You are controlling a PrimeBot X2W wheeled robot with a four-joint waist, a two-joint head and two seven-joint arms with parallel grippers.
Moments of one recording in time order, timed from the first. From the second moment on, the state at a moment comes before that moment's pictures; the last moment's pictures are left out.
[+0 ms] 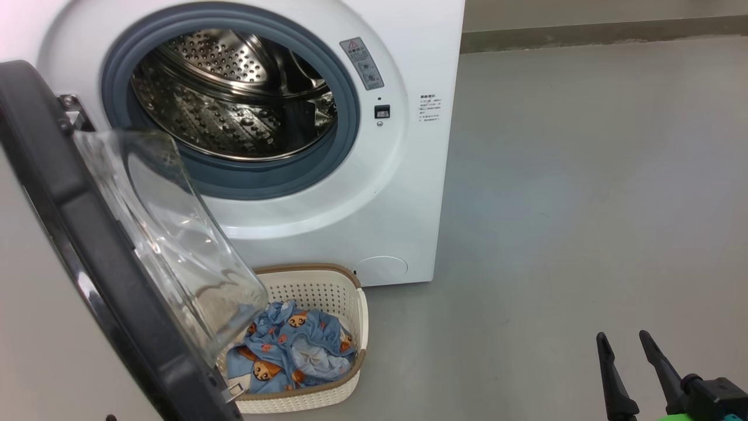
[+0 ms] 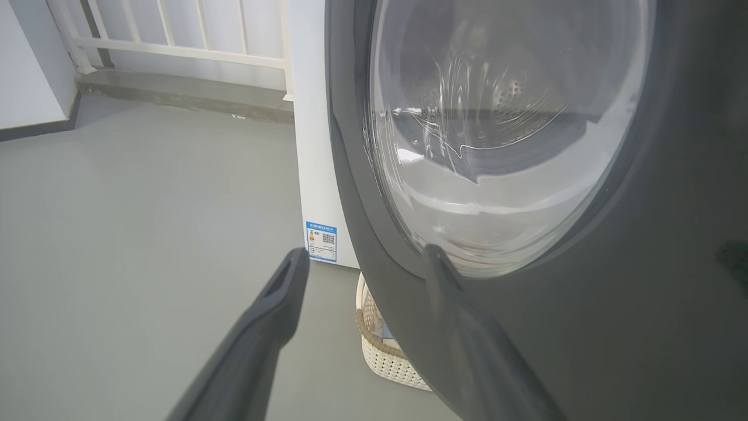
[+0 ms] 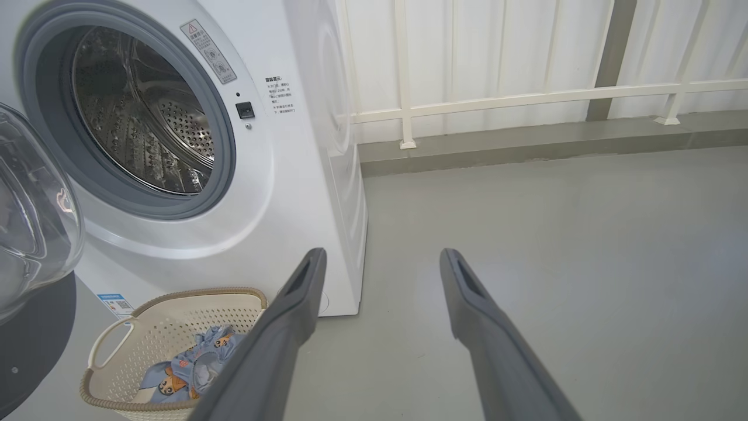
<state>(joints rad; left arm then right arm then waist) 0.23 0.04 0.26 0.14 -0.25 -0.06 -0.26 0.09 -0.09 -0.10 0.16 0.21 0.13 -0.25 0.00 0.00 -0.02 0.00</state>
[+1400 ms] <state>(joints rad) 0.24 0.04 0.24 0.13 -0.25 -0.05 -0.26 0.09 -0.09 -0.09 0.19 0.15 0.13 -0.25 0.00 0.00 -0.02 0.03</state>
